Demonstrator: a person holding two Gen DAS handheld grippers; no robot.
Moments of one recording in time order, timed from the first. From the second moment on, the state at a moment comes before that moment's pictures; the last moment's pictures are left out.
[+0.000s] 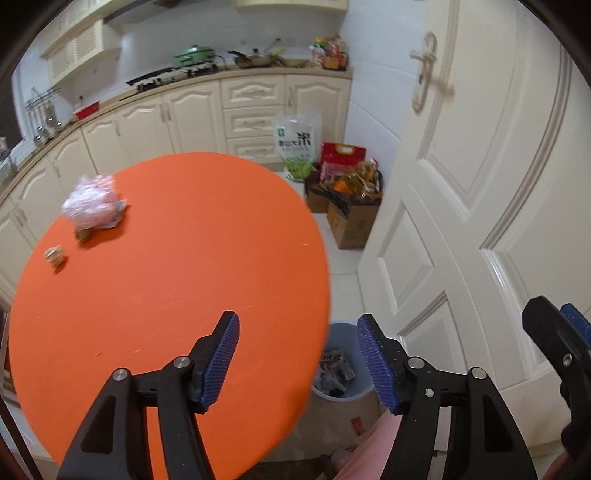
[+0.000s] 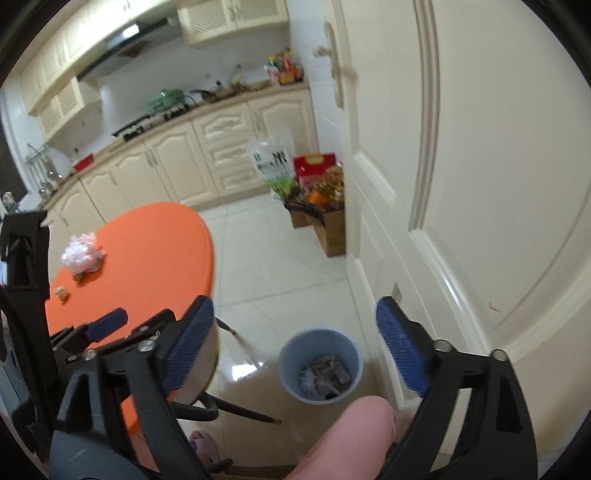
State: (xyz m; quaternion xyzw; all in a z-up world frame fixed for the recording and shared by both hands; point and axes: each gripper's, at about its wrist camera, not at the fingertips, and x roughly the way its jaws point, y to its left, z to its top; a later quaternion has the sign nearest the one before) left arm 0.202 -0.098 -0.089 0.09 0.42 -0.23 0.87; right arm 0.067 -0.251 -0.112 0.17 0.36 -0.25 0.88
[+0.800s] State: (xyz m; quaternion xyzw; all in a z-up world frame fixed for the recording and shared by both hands) left arm 0.167 0.118 -0.059 -0.01 0.36 -0.05 0.93; right arm 0.168 -0.080 -0.110 0.11 0.38 -0.10 0.91
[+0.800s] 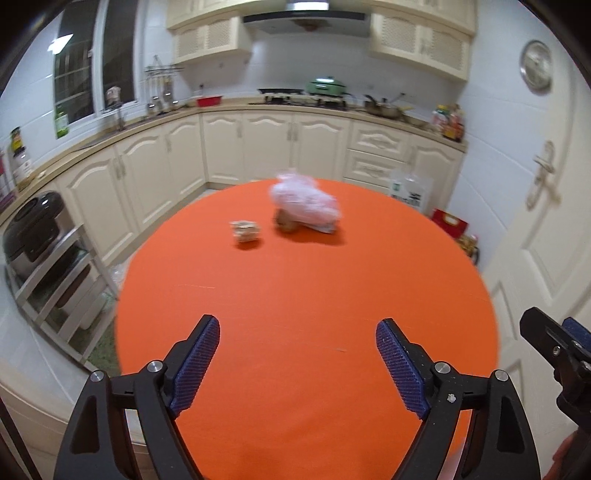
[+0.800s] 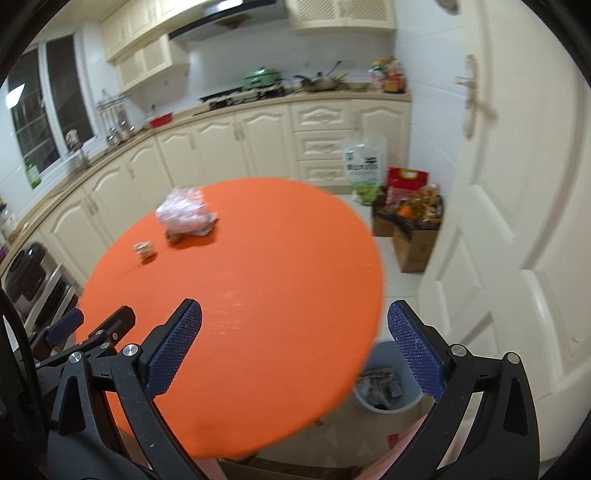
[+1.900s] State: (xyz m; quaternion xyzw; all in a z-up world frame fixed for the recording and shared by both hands) left arm 0.458 0.207 -0.113 -0.11 0.50 -0.04 0.86; right arm 0.431 -0.019 -0.182 0.04 0.50 0.03 0.87
